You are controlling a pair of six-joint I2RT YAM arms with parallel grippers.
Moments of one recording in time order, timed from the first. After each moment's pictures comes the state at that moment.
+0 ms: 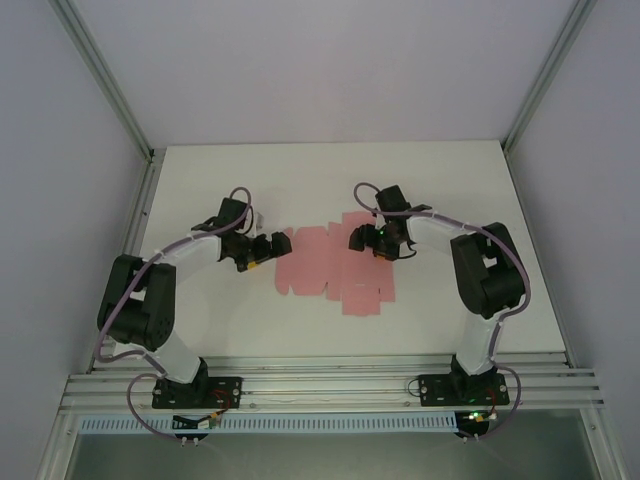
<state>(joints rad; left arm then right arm) -0.25 1.64 0.94 -0.41 0.40 -0.50 0.41 1.87 1.17 -0.49 -0.31 0.52</state>
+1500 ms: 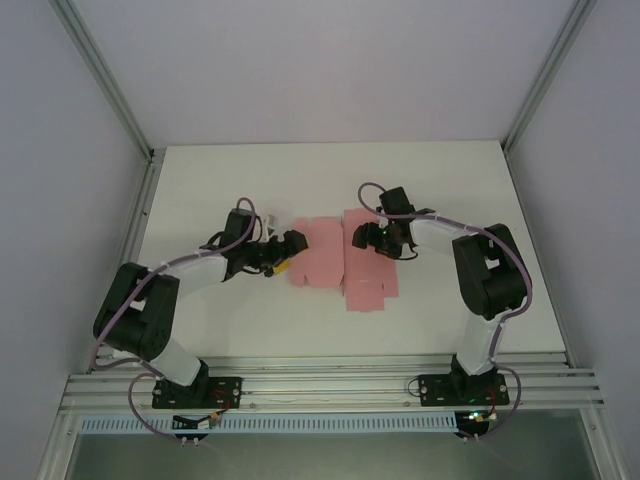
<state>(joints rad) -0.34 1.56 0.75 0.08 0.65 -0.85 0.40 1.86 1.12 -0.38 -0.28 0.55</state>
